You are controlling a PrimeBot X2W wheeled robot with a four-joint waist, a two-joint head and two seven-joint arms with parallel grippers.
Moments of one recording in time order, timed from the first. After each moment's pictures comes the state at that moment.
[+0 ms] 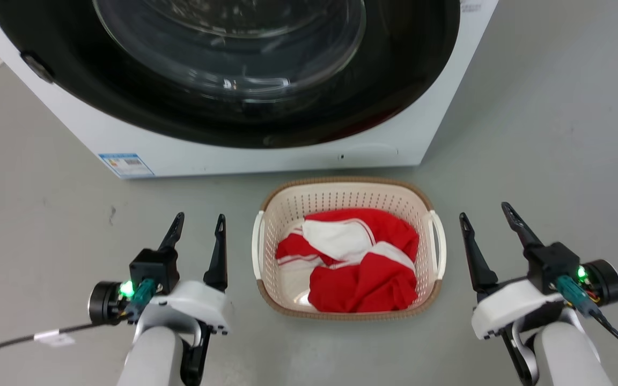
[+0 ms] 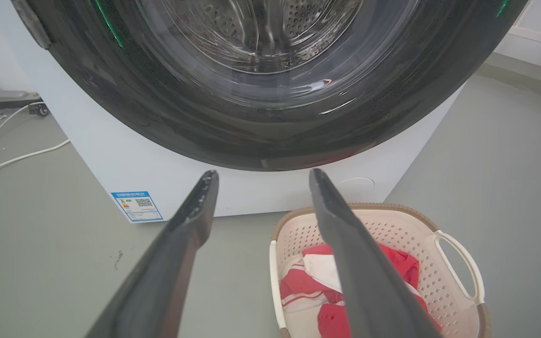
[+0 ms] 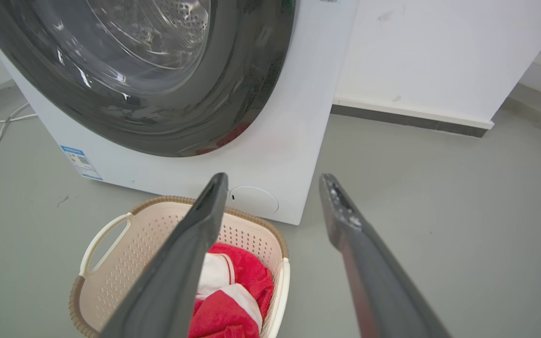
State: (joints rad) left arm -0.25 0.05 -0.06 0.39 -0.09 -0.05 -0.26; right arm -0.22 -0.05 0.03 0.32 -0.08 0.13 -0.26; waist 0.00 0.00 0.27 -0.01
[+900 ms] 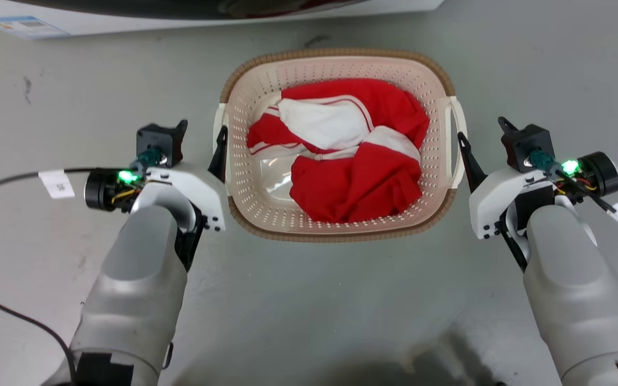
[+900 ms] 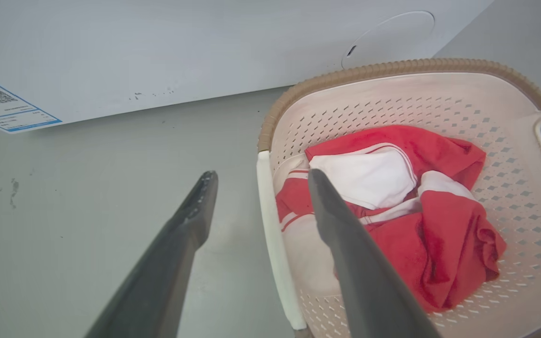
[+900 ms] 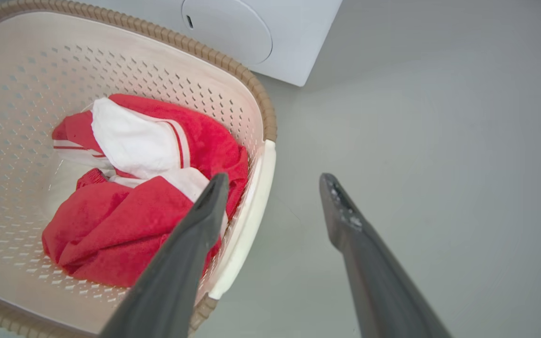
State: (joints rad) left arm -0.82 0.09 -0.11 1.01 -0.08 -0.12 -0.26; right arm -0.77 -0.05 -0.06 0.95 -0.31 0.13 -0.26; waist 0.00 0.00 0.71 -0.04
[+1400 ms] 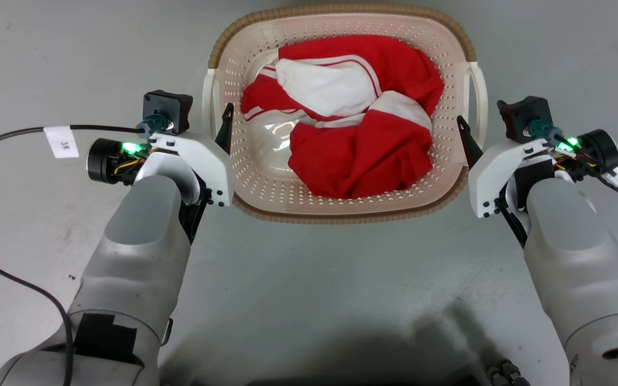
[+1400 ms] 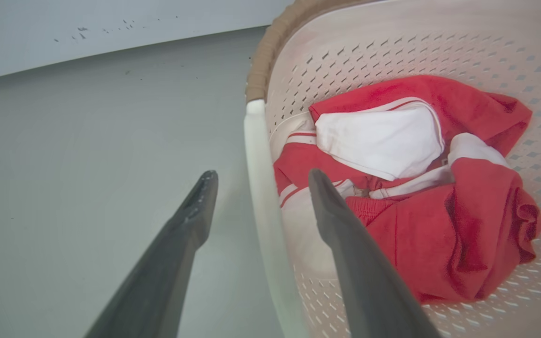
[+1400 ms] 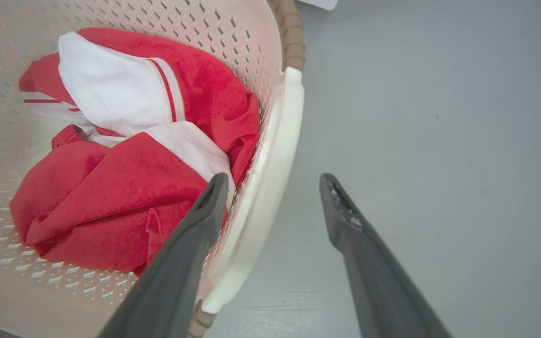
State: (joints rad) left arm -1.00 0.08 -0.16 1.21 -0.10 -0.13 -0.26; right arm -0.94 -0.05 -0.10 1.17 -0.35 0.13 -0.26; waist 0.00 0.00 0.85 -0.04
